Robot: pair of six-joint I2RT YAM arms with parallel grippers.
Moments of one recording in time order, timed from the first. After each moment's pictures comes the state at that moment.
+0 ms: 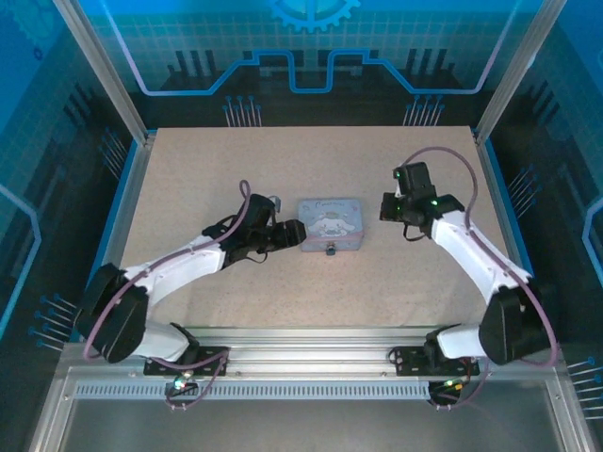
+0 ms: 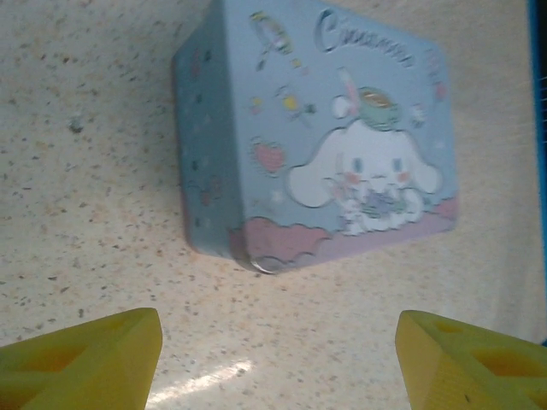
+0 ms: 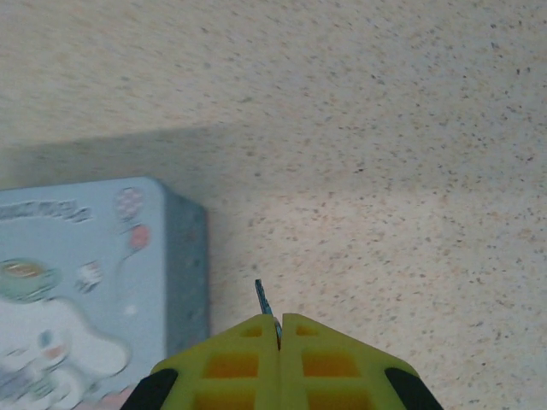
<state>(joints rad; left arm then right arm) -0.57 1.44 0.85 -0.22 0.16 -0.81 0.28 1.43 1.08 -0.61 0.12 0.34</state>
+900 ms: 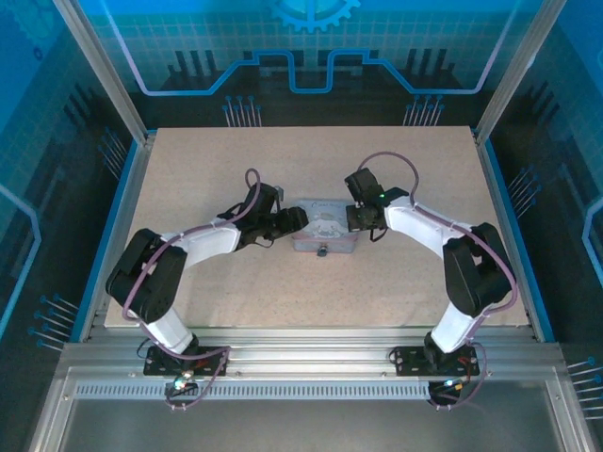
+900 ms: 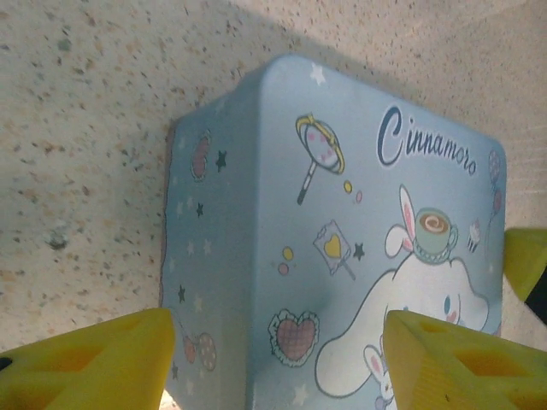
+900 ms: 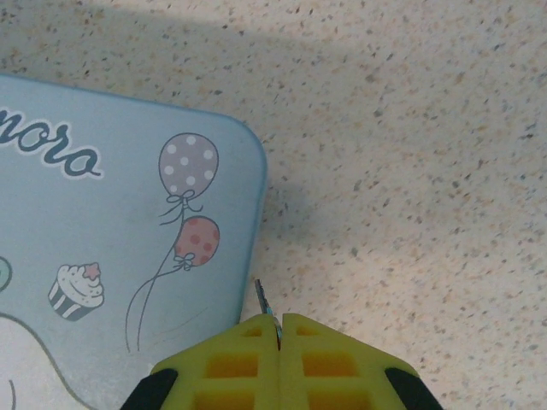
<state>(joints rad) -0.47 1.67 0.94 -0.04 0.25 -0.82 0.48 1.69 1.16 -0.60 0.18 0.35</state>
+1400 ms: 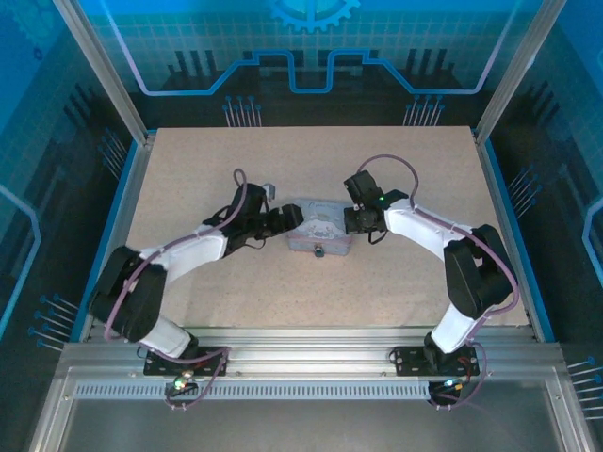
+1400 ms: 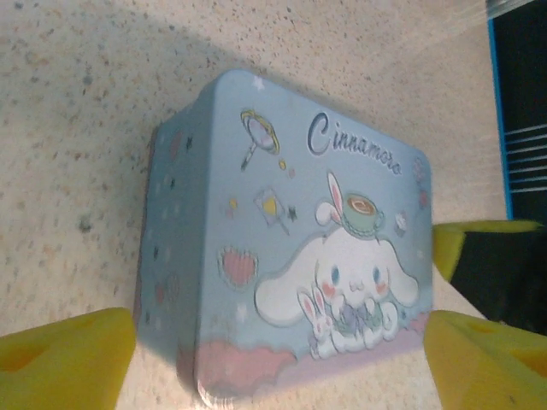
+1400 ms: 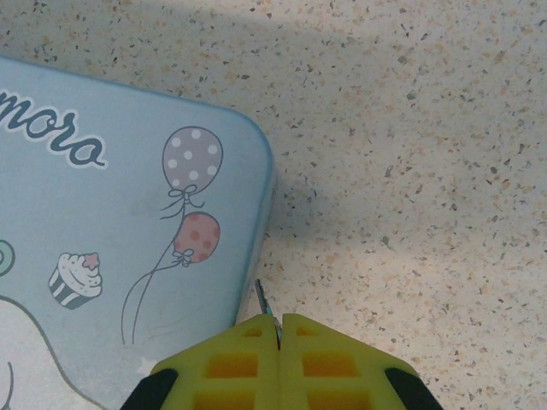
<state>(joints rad) -0.45 1.45 0.81 -0.03 0.25 -0.80 0.49 1.69 1.15 -0.59 0.13 0.38</state>
